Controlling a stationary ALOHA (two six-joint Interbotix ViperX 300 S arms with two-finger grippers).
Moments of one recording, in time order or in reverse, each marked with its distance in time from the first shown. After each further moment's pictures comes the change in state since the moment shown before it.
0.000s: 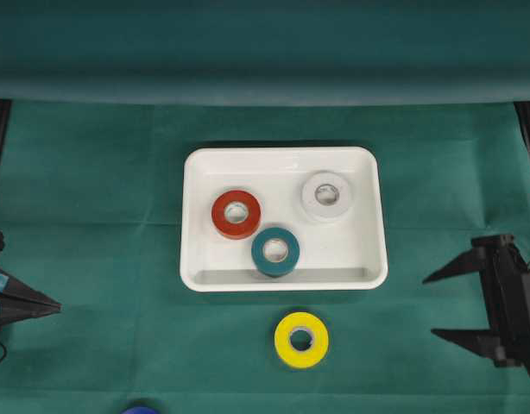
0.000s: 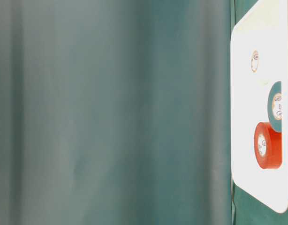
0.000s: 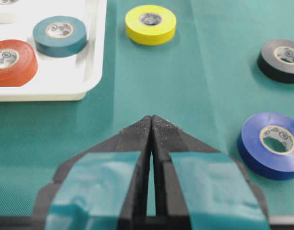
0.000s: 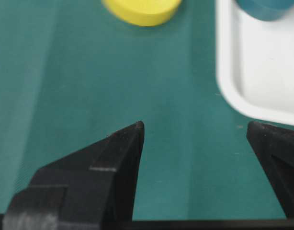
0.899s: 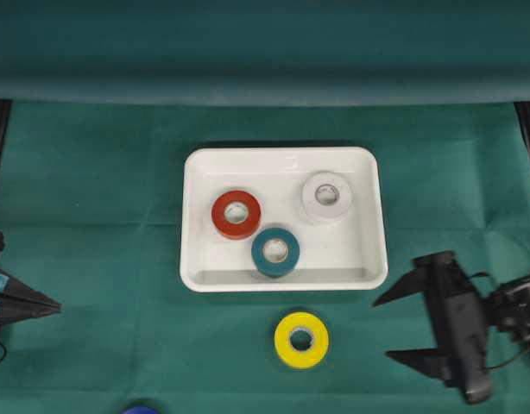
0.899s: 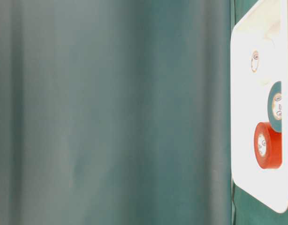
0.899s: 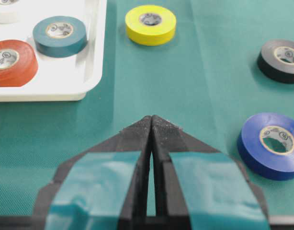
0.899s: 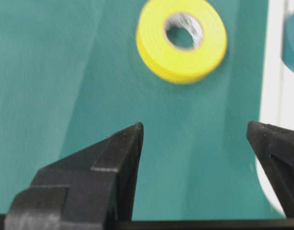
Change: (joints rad) left arm 0.000 0.000 0.000 0.000 0.000 -0.002; right arm 0.054 0.383 -0.241 -0.015 -0.078 0.003
